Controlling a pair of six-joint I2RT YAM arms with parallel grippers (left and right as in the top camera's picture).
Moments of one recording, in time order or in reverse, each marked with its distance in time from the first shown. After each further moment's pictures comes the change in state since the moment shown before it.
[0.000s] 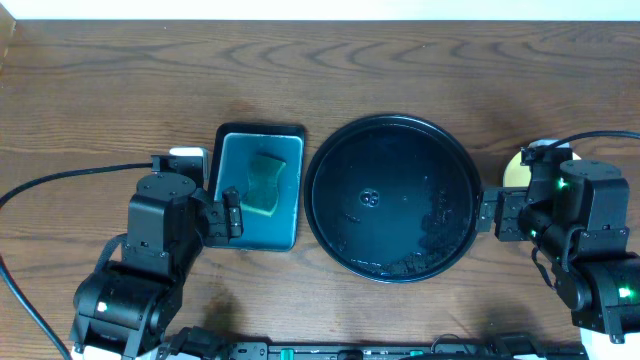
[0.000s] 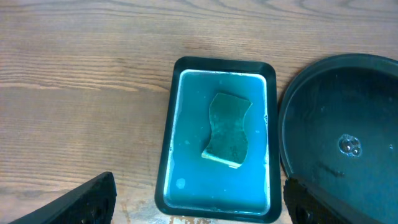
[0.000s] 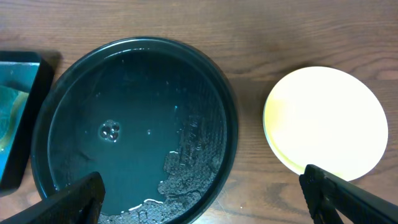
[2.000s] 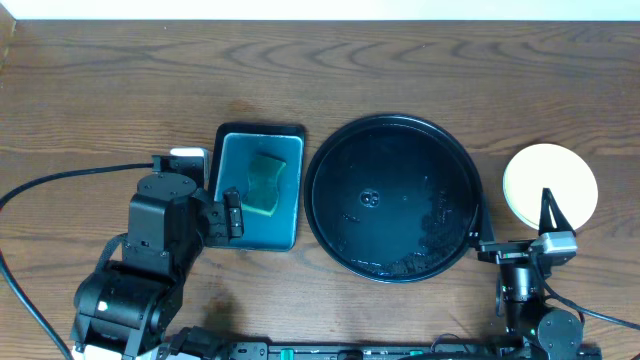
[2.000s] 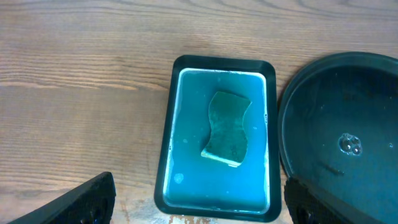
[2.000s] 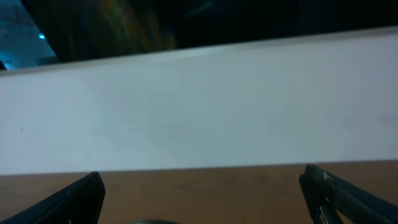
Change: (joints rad) left arm 0.000 0.001 -0.003 -0.001 0.004 0.000; right arm 0.000 -0.875 -1.077 1.275 0.033 0.000
